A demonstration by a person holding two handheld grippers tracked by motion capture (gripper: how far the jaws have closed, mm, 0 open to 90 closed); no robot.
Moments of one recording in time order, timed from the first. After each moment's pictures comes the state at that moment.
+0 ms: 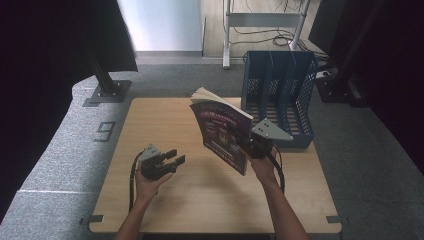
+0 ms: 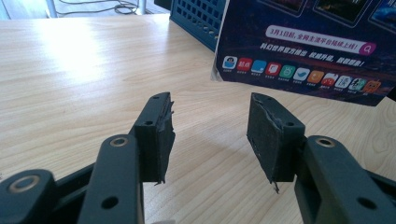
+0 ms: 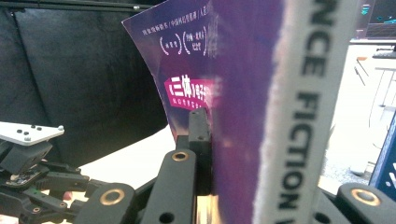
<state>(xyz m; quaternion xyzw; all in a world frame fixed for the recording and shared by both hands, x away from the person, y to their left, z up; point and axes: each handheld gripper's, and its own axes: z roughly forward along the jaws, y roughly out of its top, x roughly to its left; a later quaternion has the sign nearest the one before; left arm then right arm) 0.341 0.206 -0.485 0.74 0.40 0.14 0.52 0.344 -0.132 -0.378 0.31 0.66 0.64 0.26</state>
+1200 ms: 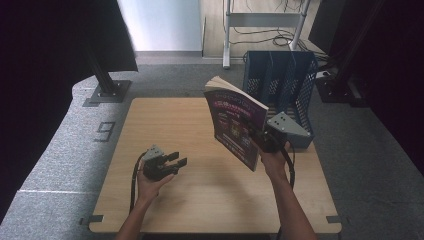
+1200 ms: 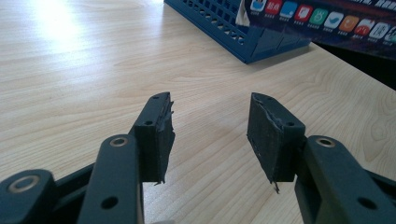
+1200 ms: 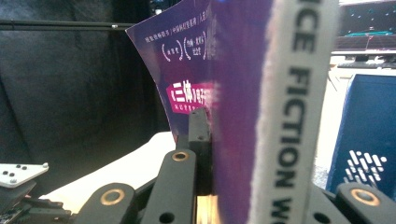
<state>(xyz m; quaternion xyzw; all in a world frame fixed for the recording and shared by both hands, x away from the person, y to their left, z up) 0.345 0.202 -0.493 0.76 0.40 0.12 0.51 0.342 -0.159 -0.354 0.34 0.62 0.64 0.29</state>
